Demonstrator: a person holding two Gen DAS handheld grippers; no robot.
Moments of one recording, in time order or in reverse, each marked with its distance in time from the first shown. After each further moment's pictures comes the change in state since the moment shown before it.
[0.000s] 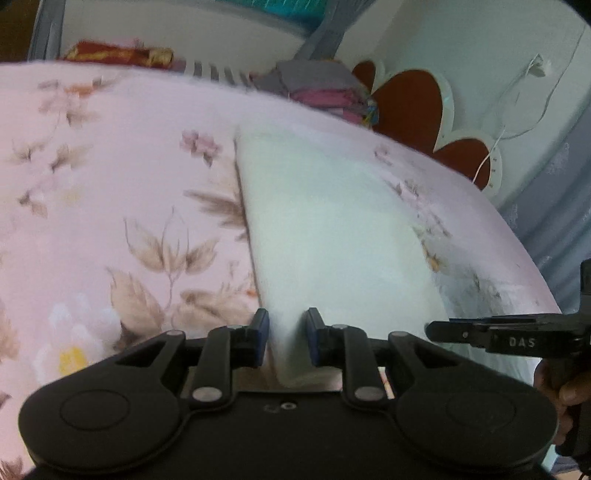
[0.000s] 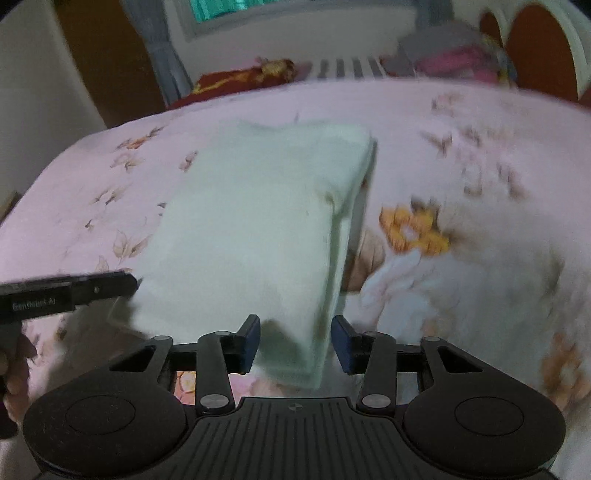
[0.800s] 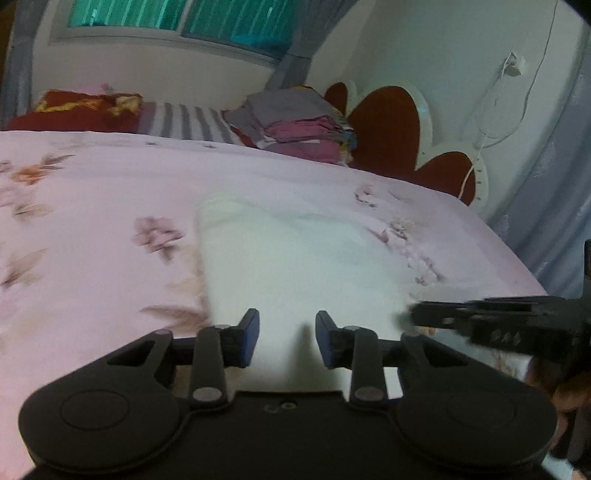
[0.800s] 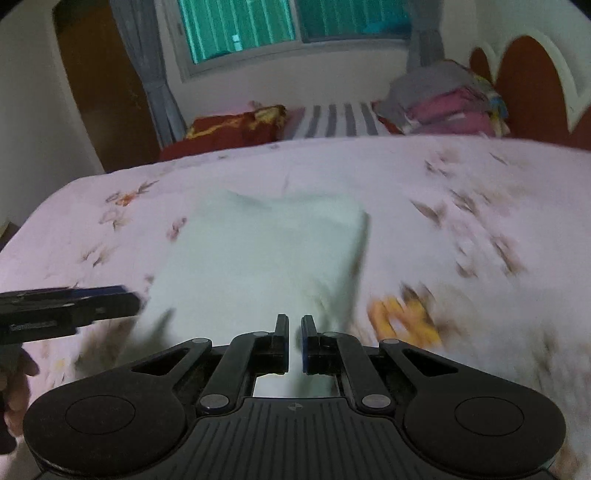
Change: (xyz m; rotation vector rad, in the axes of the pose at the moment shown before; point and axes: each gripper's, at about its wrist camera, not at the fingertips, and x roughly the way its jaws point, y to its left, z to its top) left arm 0.028 -0.023 0.066 0.125 -0.118 -0.032; right arm 0.003 0.009 0.052 -0.057 -0.174 -0.044
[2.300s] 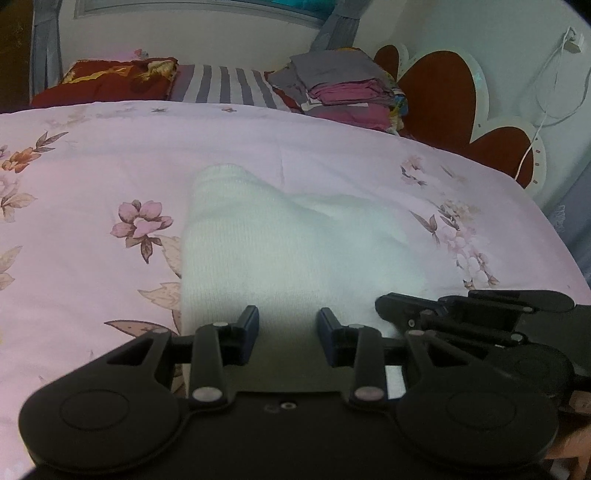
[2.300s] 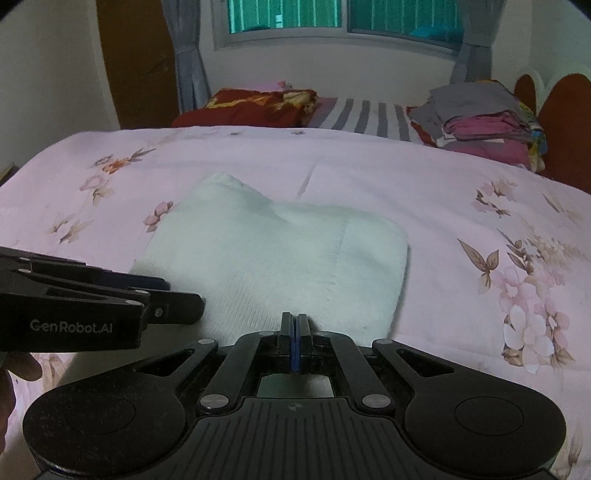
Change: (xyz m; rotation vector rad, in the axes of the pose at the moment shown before) left arm 0.056 -0.030 0.025 -0.058 0.142 0.186; right arm 0.076 -0.004 0.028 -0.172 0.055 0.006
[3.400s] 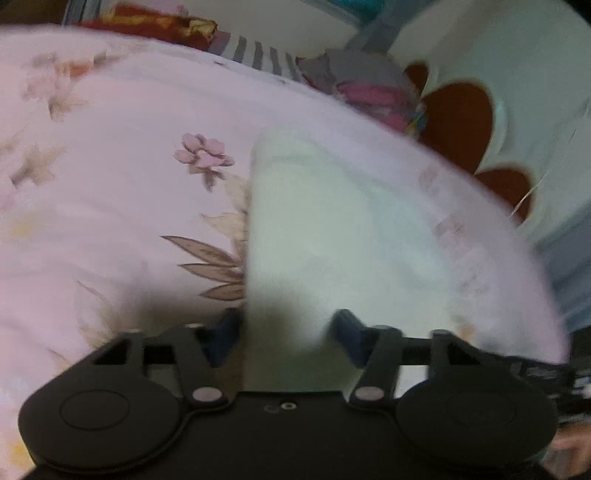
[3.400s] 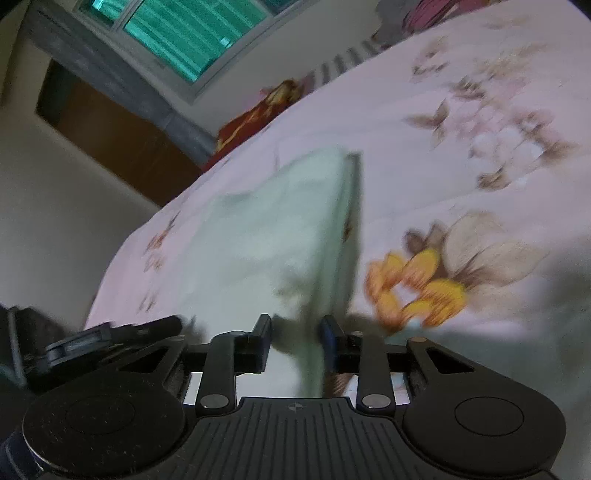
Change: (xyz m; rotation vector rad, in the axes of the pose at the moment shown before) left arm -0.013 0.048 -0.033 -0.161 0.045 -0.034; right arm -0.041 -0.092 -0.054 0.550 0.040 0.385
